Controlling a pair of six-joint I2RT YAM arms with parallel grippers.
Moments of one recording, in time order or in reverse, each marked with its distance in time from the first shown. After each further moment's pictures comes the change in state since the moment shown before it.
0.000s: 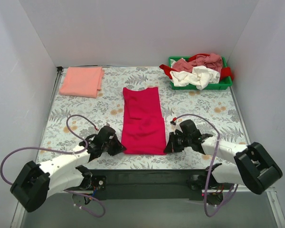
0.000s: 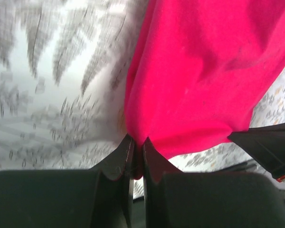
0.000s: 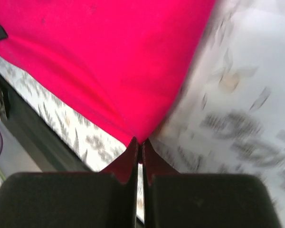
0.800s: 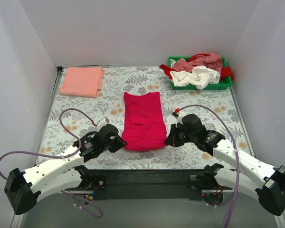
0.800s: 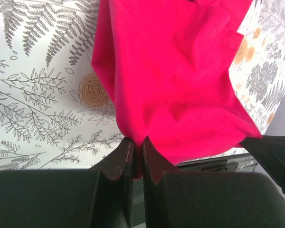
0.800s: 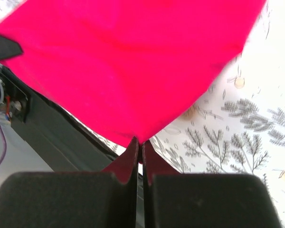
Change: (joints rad) left arm -0.214 -0.194 0.148 -0.279 -0.203 -0.148; right arm 0.148 -0.358 0.129 -0.337 0.205 0.022
